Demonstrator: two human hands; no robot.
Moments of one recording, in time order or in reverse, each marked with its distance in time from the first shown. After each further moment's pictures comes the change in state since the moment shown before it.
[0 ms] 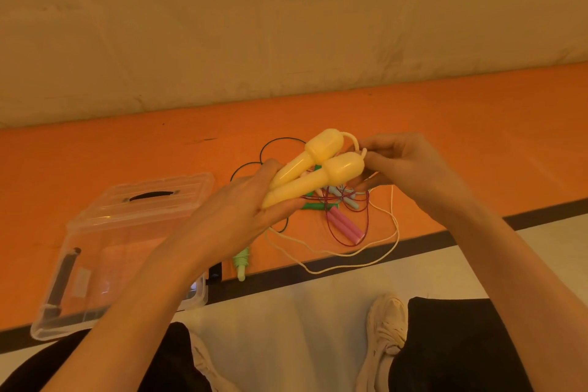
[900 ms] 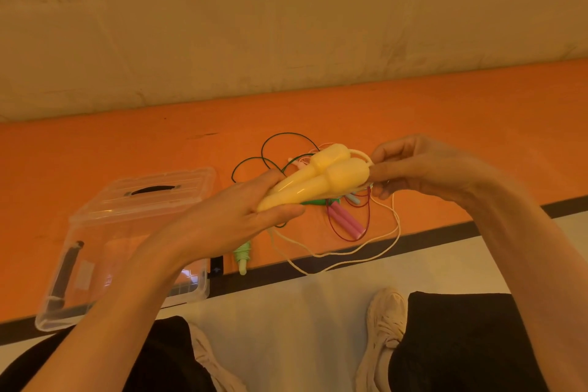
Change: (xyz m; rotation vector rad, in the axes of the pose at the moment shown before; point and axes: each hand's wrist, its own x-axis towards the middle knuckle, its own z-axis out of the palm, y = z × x) left_hand -0.008 0.001 -0.010 -0.234 -0.212 0.007; right_hand 0.008 0.002 -0.029 0.105 -0.360 0.223
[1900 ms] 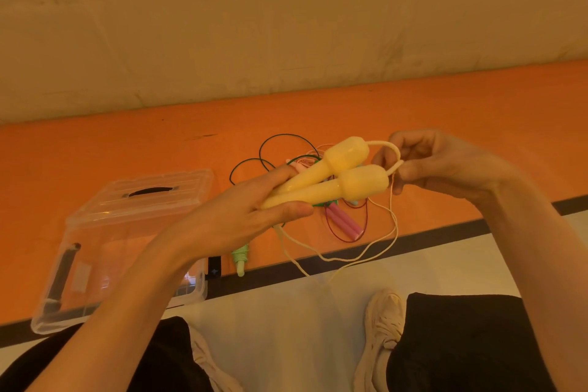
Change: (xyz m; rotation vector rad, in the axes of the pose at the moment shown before) left_hand 0.007 0.003 0.003 -0.111 0.009 0.126; right_hand -0.006 0.007 -0.025 0.149 -0.219 -0.201
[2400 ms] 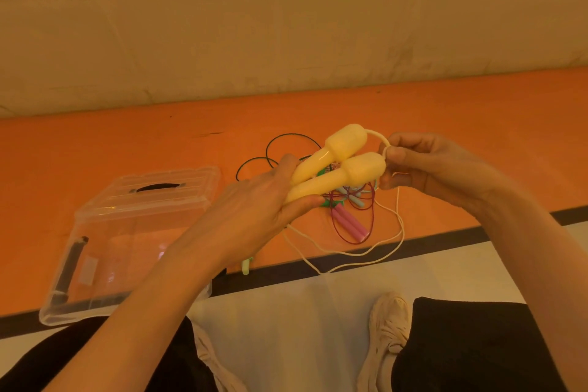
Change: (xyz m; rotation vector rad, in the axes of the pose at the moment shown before) left_hand 0.000 0.000 0.009 0.641 0.197 -0.114; right_hand 0.016 0.015 0.005 0.012 0.175 0.004
